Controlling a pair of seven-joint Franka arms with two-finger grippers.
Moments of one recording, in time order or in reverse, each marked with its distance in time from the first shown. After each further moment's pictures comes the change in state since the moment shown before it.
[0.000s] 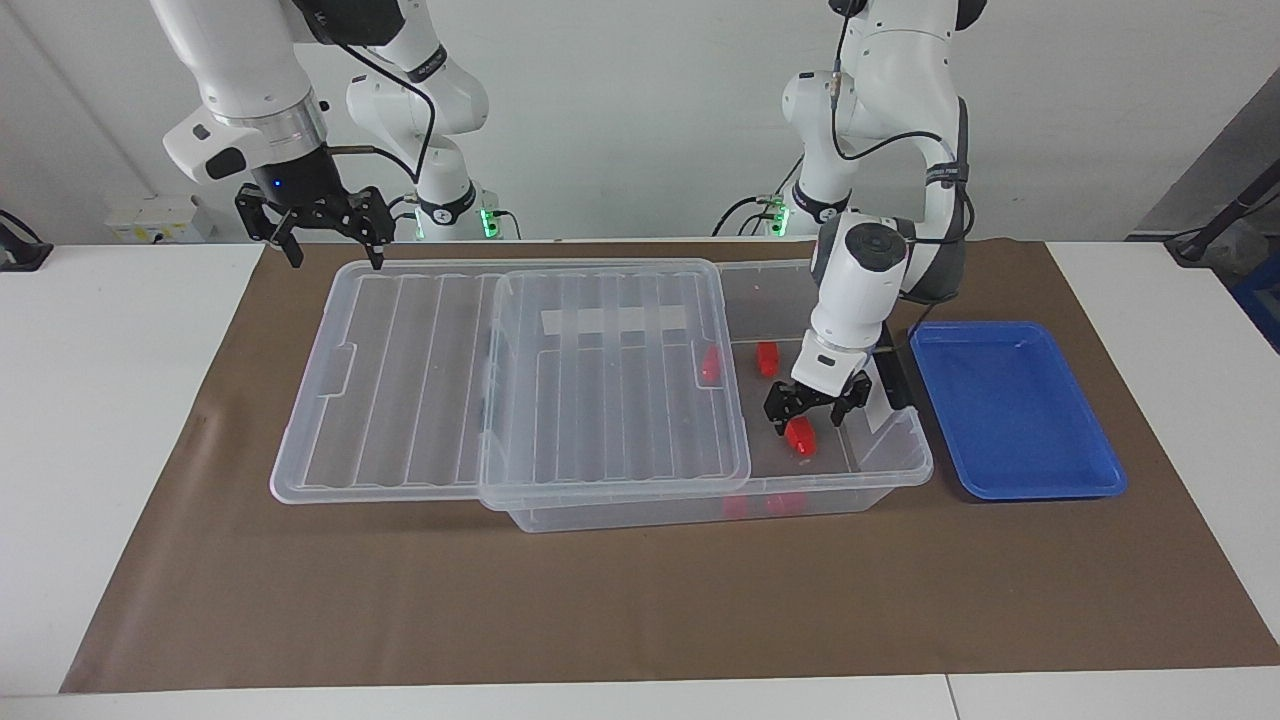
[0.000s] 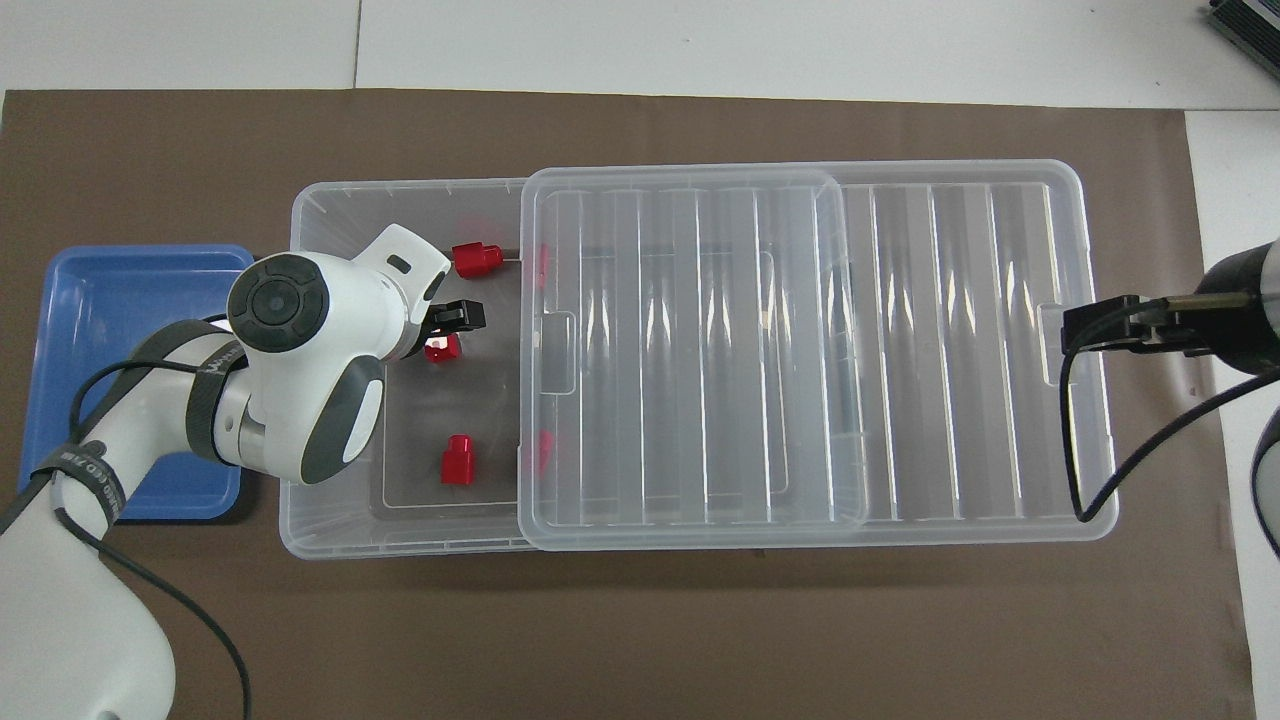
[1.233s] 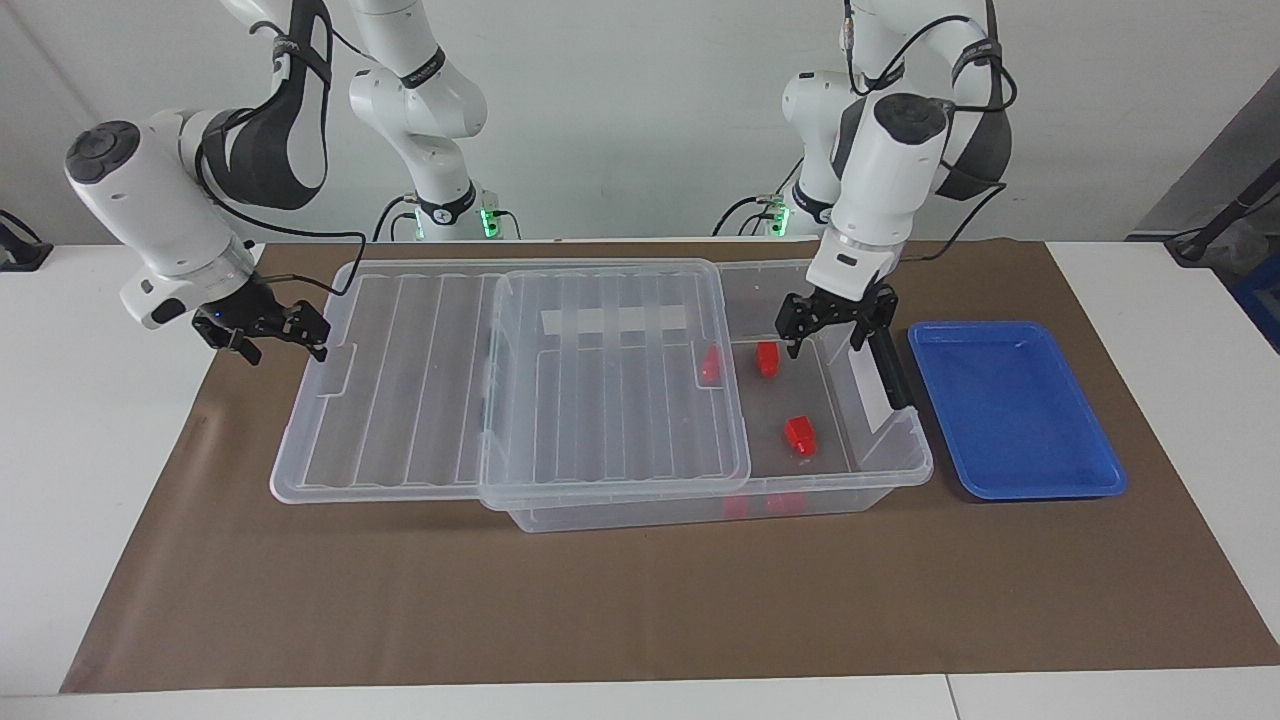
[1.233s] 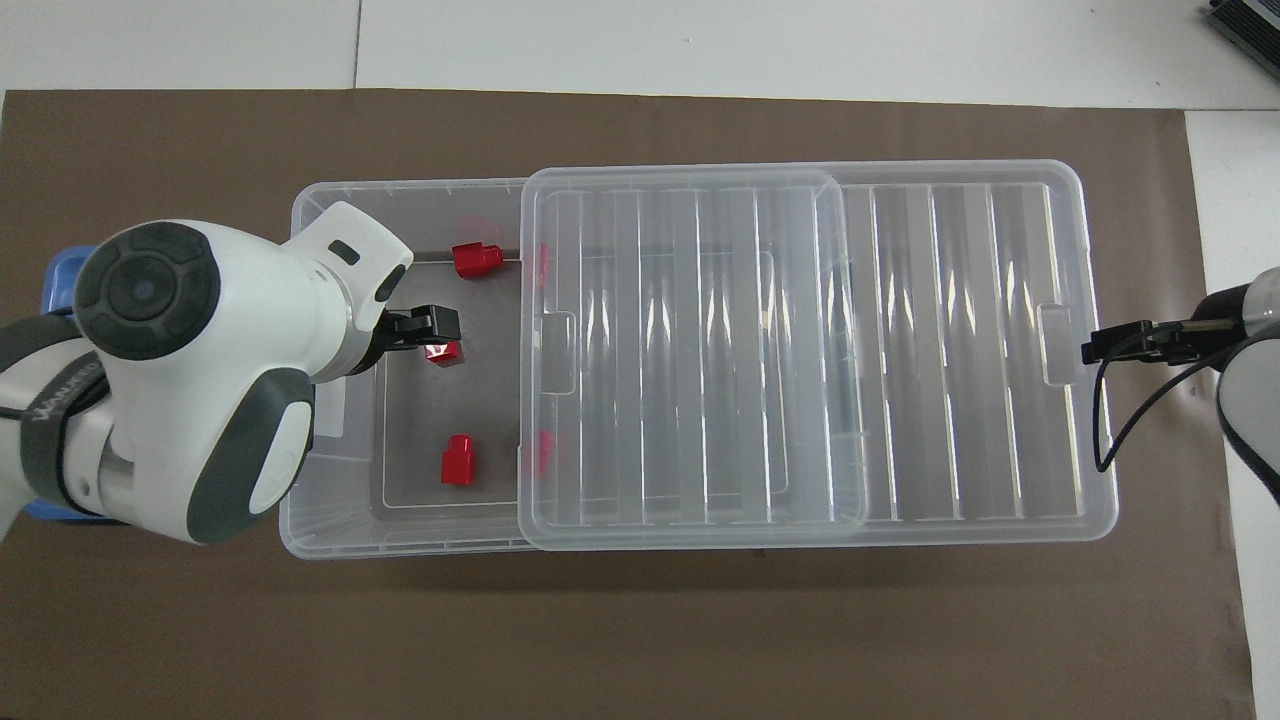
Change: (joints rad) left arm -0.009 -0.207 -0.031 0.074 -0.018 -0.310 0.012; right arm -0.214 0.081 -0.050 -0.320 0.093 0.384 -0.315
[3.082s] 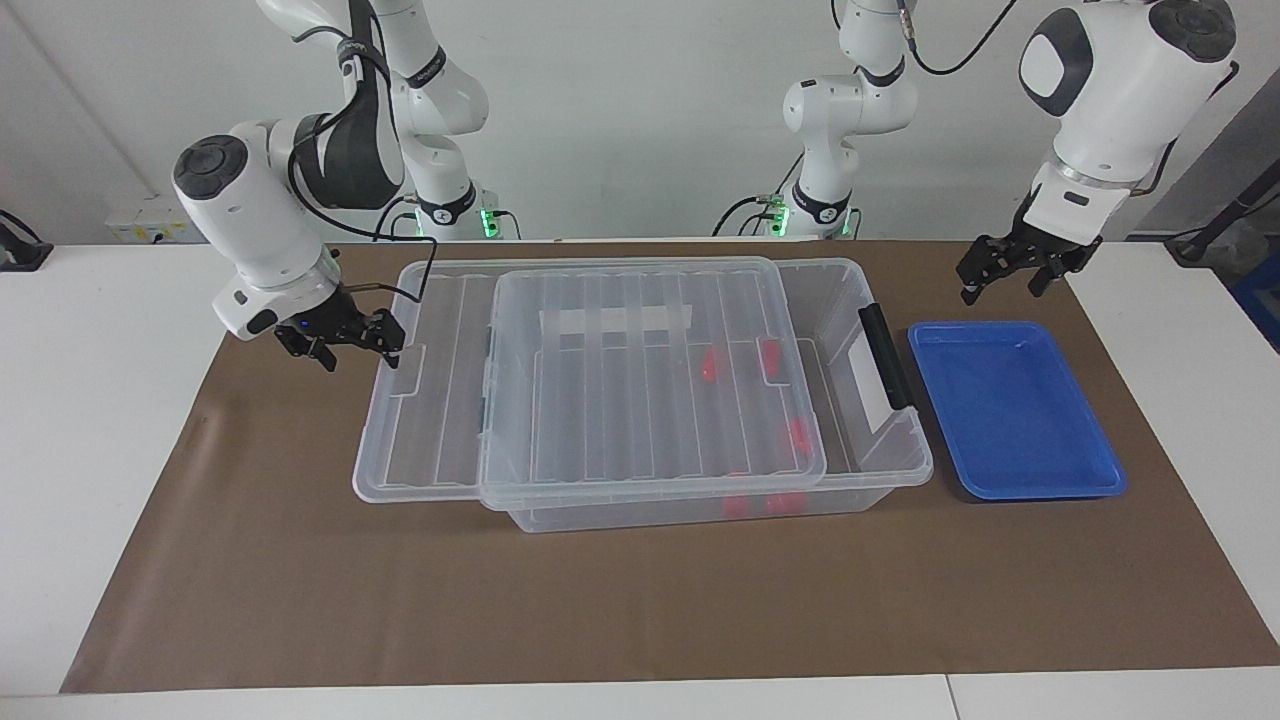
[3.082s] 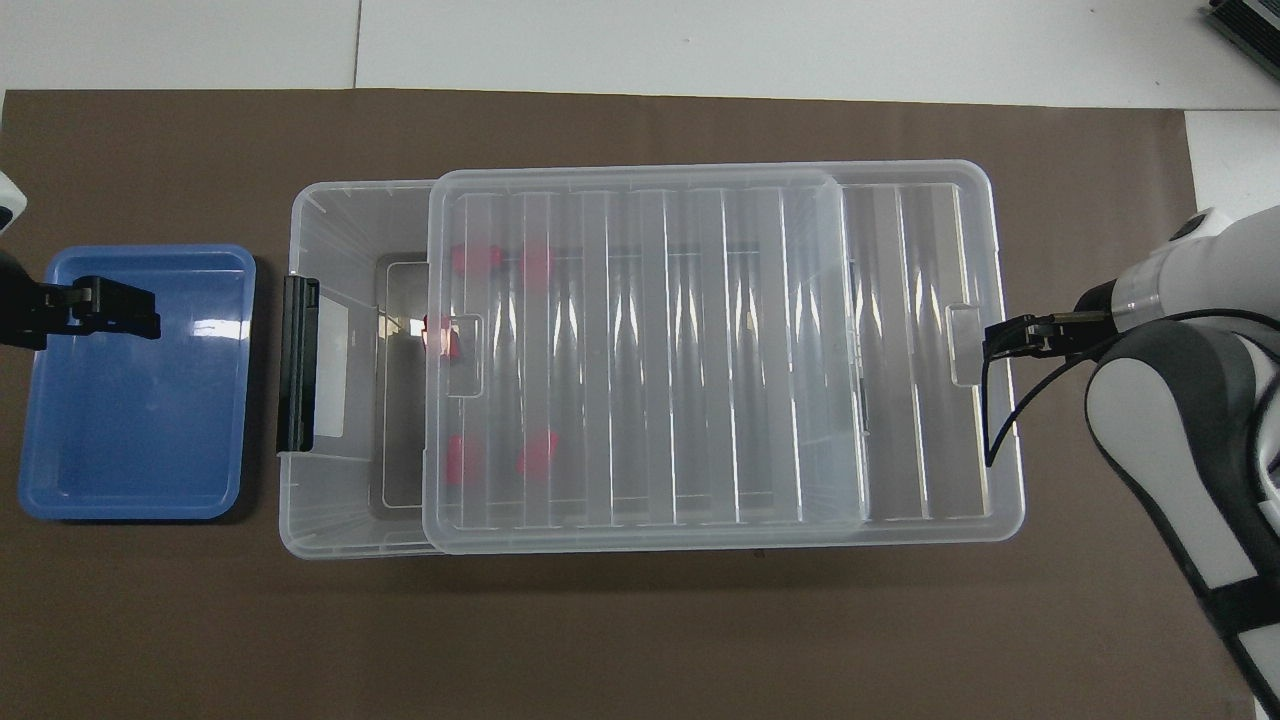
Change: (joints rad) left arm 0.298 -0.075 0.070 0.249 0.005 -0.438 0.399; right arm 0.149 0.016 0.001 -0.027 0.005 0.005 0.143
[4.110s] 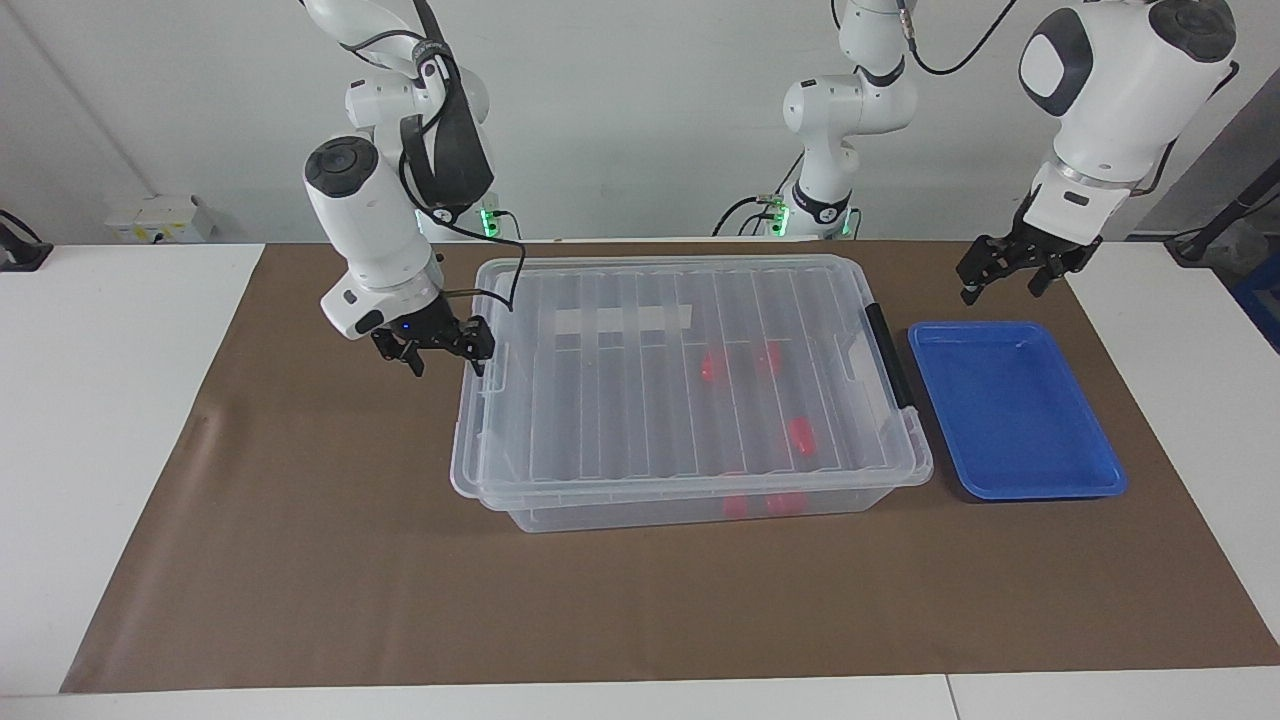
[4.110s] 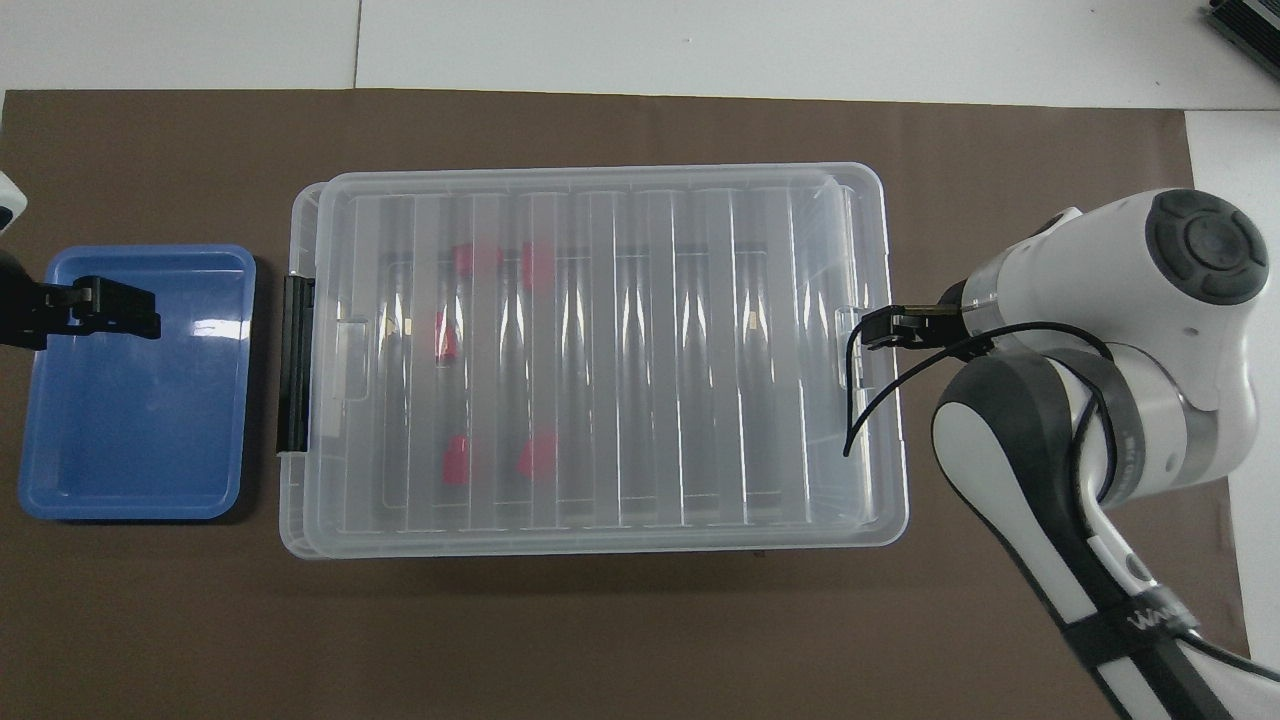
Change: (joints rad) left arm 0.000 0.000 0.000 0.000 0.000 0.000 0.000; right arm 0.208 0.030 0.002 0.015 0.000 0.073 0.266
